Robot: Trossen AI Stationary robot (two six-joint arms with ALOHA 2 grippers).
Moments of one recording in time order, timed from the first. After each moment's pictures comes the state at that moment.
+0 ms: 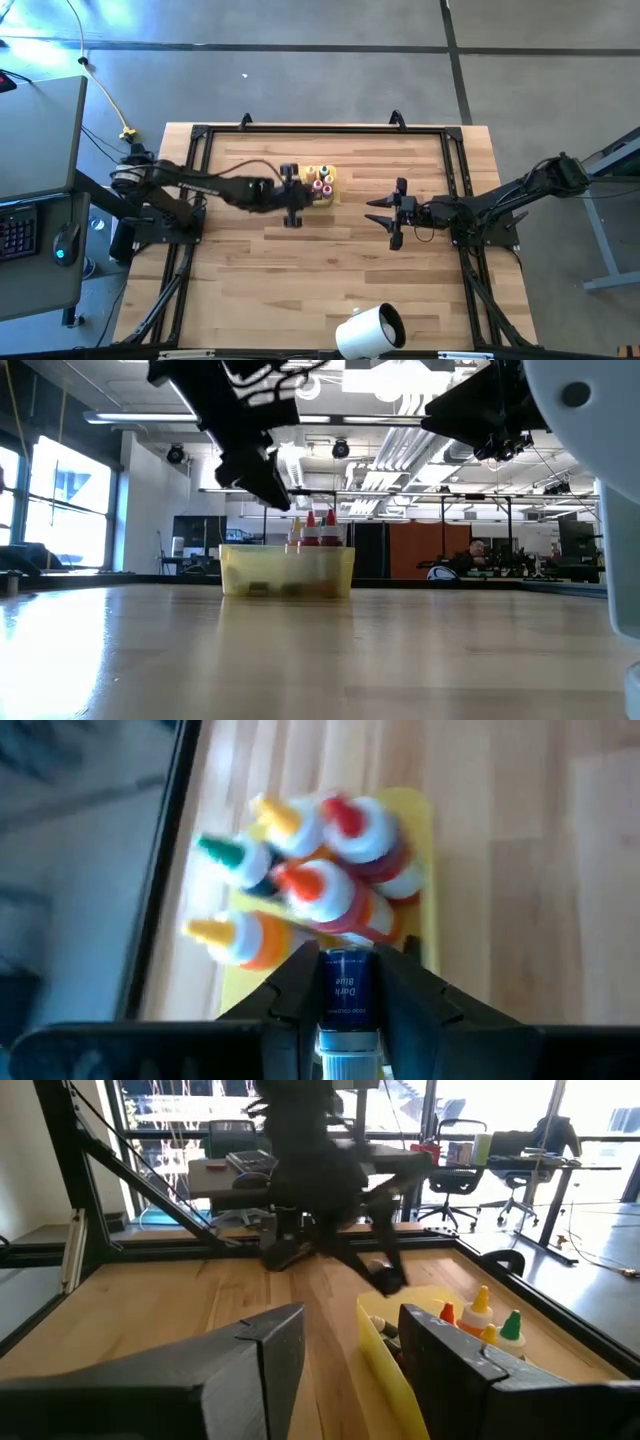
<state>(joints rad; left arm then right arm) 0.00 1.52 1.02 -0.32 -0.50 0.24 0.22 1.06 0.31 0.72 0.36 0.03</state>
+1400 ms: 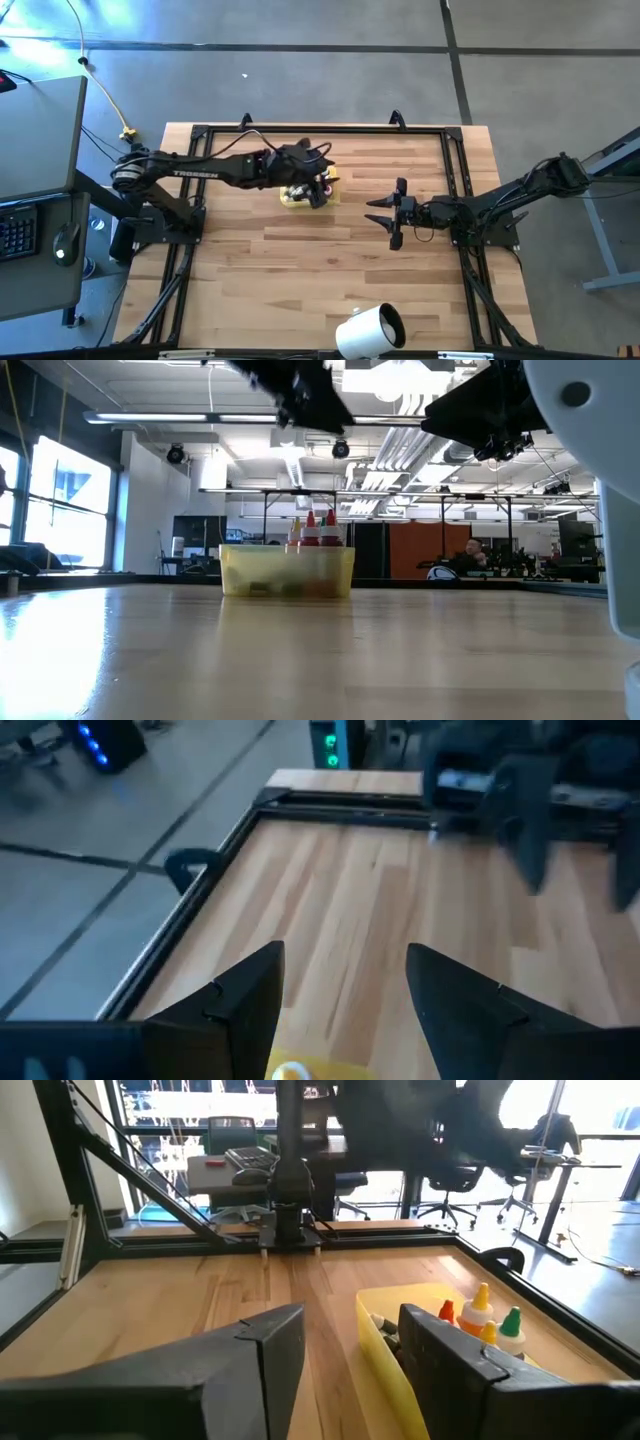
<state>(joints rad) 0.10 1.52 1.24 -0.14 -0.24 0.03 0.22 1.06 0.31 0.71 0.36 0.03</state>
